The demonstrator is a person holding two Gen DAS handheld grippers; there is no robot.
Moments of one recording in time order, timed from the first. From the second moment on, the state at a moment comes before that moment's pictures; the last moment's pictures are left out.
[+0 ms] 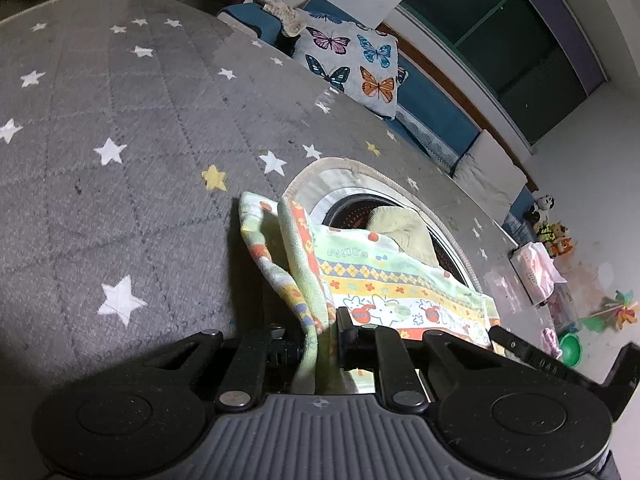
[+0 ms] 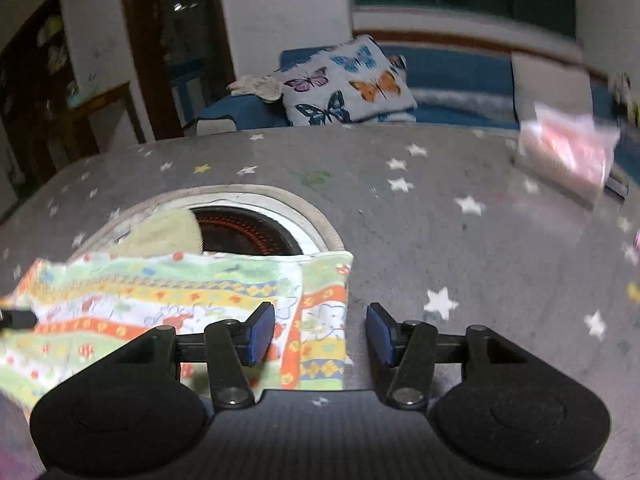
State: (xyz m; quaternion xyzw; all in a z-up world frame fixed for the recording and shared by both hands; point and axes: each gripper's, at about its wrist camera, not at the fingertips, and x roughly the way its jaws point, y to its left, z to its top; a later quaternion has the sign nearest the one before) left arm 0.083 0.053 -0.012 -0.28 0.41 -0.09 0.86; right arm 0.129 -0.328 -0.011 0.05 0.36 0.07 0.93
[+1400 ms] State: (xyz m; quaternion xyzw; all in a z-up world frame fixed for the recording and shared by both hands) left arm 0.040 0.246 0.039 -0.24 0.33 0.09 0.91; right arm 0.191 -0.054 0.036 0.01 0.34 0.29 0.89
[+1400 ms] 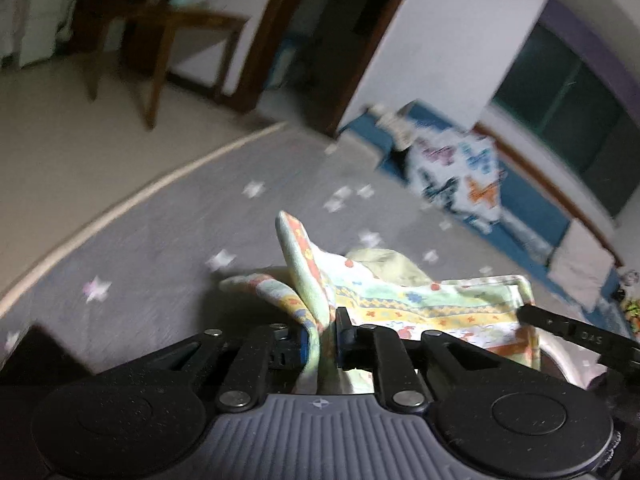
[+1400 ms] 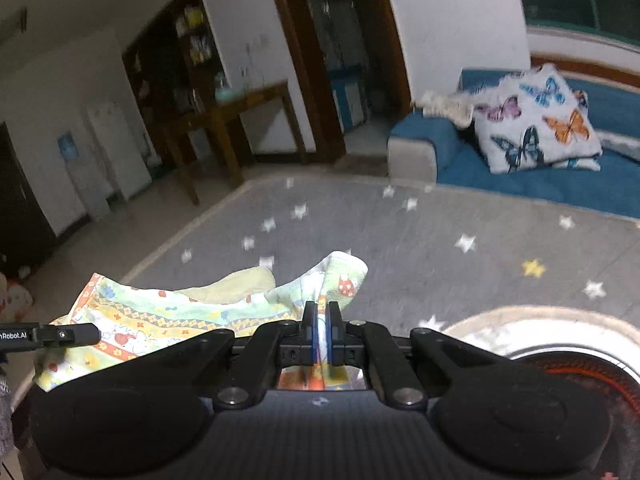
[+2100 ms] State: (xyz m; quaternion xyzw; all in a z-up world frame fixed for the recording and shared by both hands) left arm 0.007 0.188 0.034 -0.09 0.31 0.11 0.94; right arm 0.147 -0.083 0.027 -0.02 0.35 0.30 0.89
